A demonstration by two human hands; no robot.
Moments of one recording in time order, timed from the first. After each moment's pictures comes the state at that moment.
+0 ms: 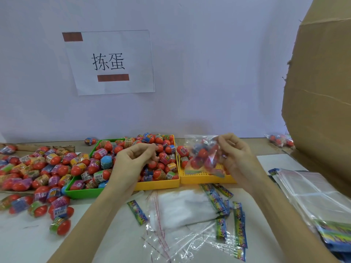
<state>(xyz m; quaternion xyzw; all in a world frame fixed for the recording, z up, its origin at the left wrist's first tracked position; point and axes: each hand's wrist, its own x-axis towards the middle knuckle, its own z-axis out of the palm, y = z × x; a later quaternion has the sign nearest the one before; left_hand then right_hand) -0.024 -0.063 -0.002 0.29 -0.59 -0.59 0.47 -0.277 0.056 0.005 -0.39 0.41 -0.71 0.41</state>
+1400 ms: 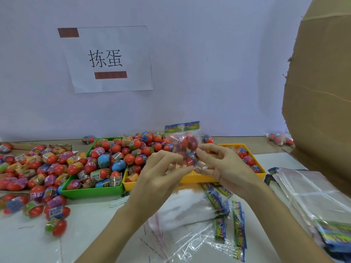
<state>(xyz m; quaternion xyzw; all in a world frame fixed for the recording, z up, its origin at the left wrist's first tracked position) -0.051 -0.032 -0.029 0.07 -0.85 0.10 0.51 -0.255 0.057 0.006 -0.39 0.47 -0.62 0.49</state>
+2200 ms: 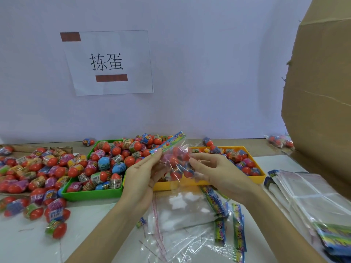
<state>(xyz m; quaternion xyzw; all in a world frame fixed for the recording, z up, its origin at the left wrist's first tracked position) -0.053 -0.031 -0.008 0.31 -0.39 -0.73 0.47 -0.249 0.059 0.000 -0.52 0.57 -0.49 0.41</state>
